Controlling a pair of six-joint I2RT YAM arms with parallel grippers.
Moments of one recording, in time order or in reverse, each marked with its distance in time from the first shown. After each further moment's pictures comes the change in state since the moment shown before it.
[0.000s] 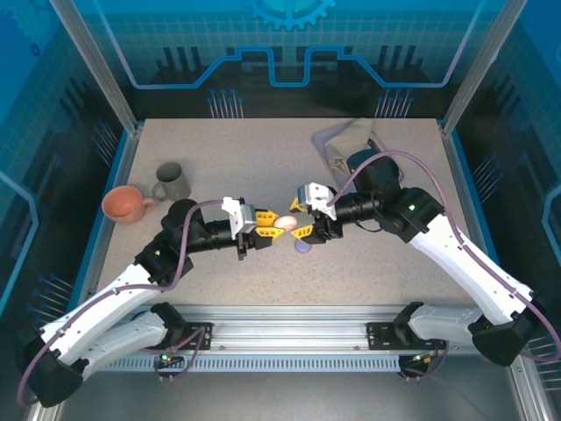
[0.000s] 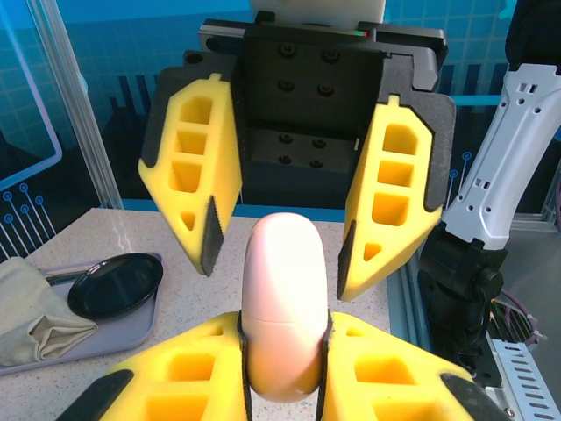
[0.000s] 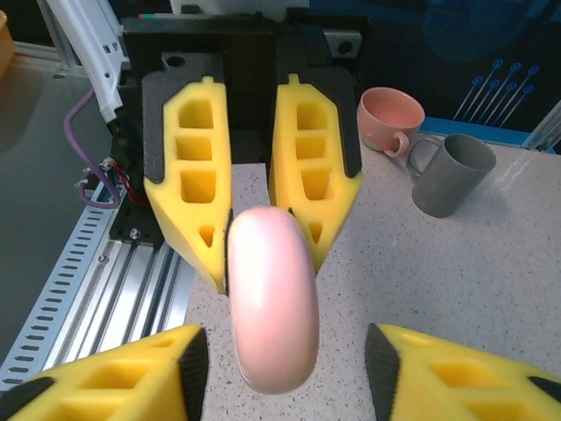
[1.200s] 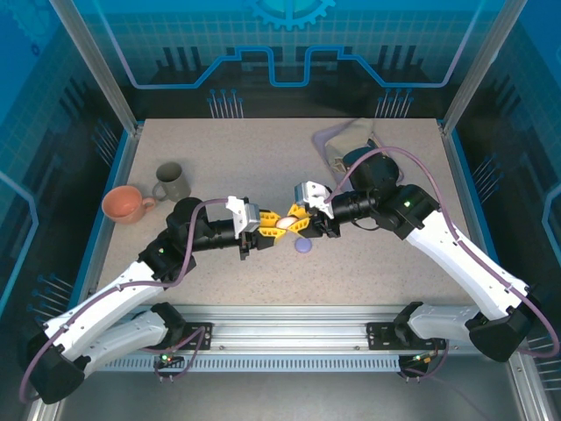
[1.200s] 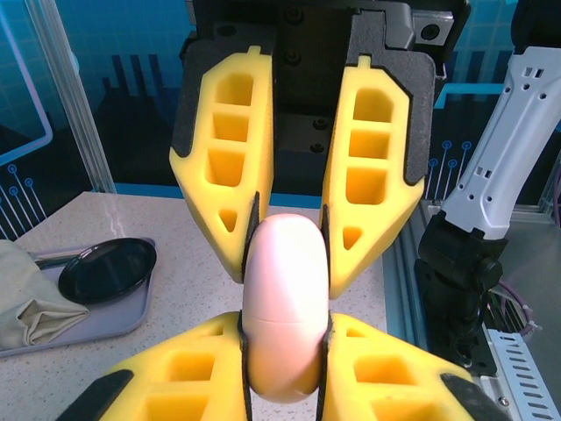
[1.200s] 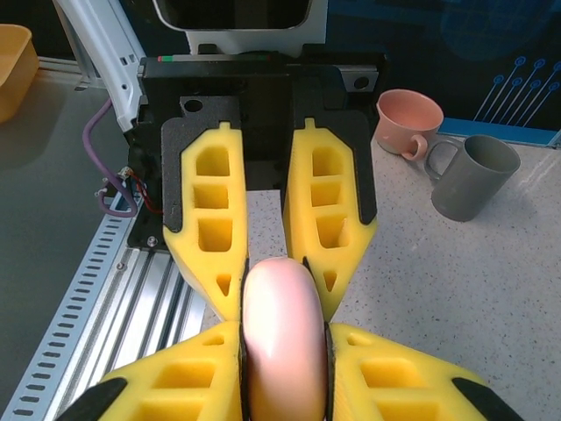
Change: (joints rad) left arm 0.000 0.031 0.001 -0.012 0.002 0.000; right arm 0.002 0.029 0.012 -0.006 -0.030 0.024
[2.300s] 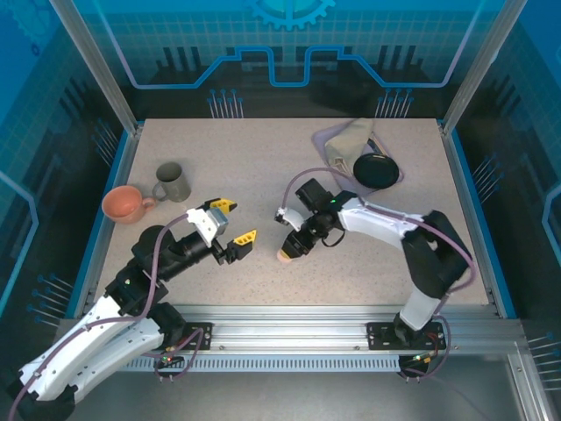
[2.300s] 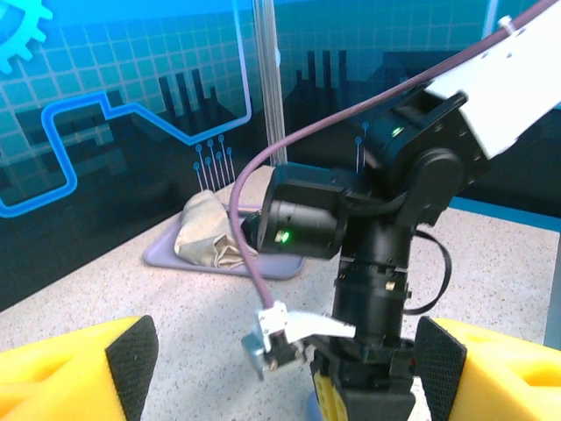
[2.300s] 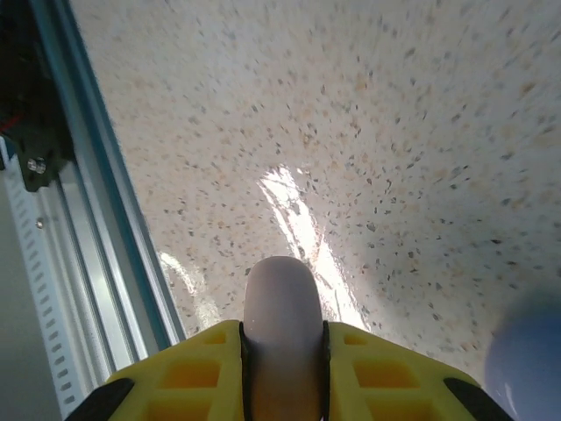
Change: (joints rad) left arm 0.000 -0.346 -0.100 -0.214 -0.462 0.000; right arm 0.016 0.537 -0.184 0.116 0.154 0.481
